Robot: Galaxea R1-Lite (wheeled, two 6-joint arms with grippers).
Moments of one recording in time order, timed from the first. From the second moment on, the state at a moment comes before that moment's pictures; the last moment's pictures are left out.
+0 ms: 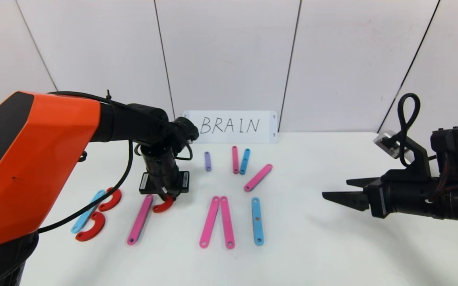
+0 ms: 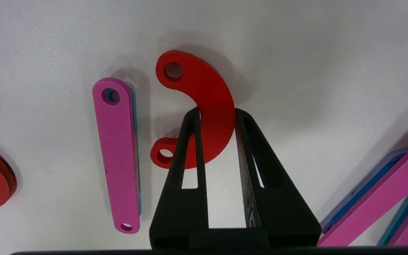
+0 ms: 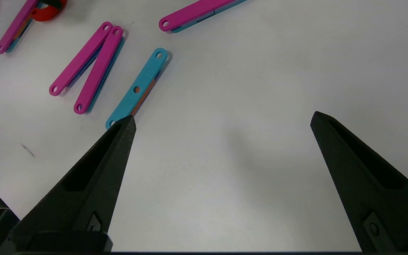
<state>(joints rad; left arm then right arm) -0.44 2.24 -1.80 0.88 0.15 -0.52 0.16 1.56 -0.66 -0.29 0.48 -0.03</state>
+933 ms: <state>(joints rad) -0.46 2.23 -1.82 0.87 0.15 -0.52 0.16 1.56 -0.66 -0.29 0.48 -0.03</state>
